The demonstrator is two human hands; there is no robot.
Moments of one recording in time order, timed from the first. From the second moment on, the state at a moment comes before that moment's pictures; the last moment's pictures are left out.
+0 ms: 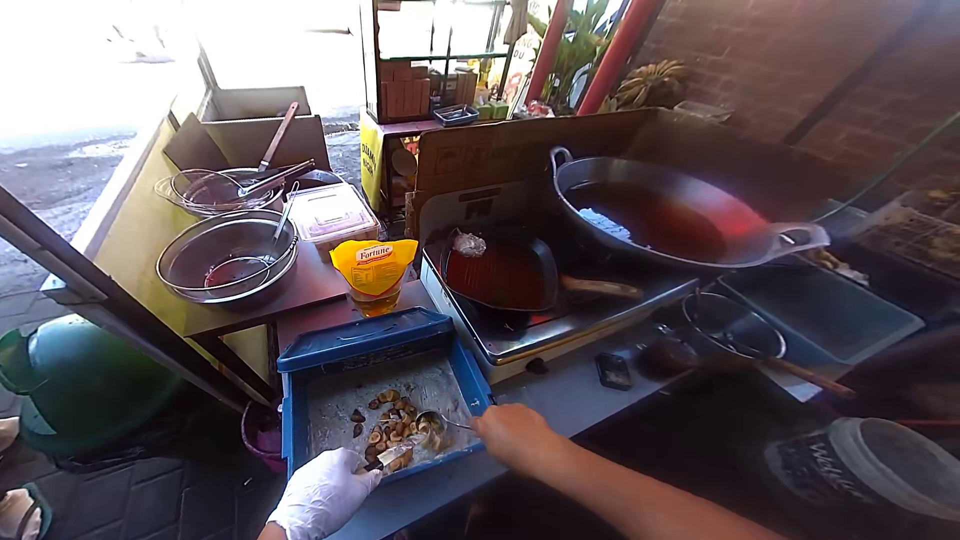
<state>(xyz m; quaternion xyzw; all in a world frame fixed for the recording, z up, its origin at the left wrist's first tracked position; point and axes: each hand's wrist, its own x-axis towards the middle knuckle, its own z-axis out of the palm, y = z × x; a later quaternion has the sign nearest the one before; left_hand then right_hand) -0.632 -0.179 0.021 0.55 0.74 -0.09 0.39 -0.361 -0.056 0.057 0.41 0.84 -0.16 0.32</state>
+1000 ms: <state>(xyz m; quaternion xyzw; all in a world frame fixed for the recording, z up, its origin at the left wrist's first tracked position) -0.626 -0.190 0.080 0.54 0.75 -0.16 0.34 -0.343 -0.054 0.063 0.42 0.86 -0.16 0.24</state>
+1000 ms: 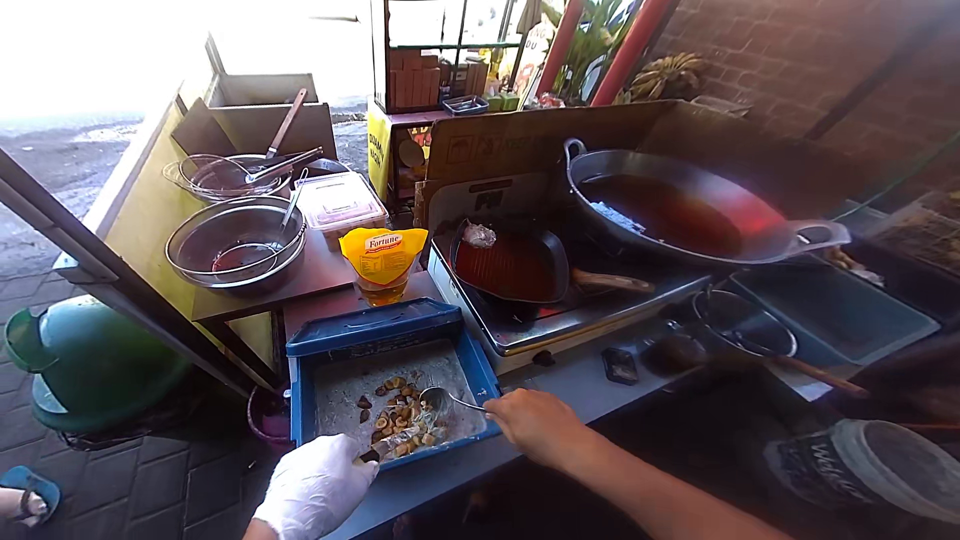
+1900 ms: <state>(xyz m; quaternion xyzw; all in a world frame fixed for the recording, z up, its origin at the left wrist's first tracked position) -0.590 -0.179 0.072 0.51 0.78 -0.17 0.33 -0.383 -0.086 0.061 0.40 0.85 -0.11 0.33</state>
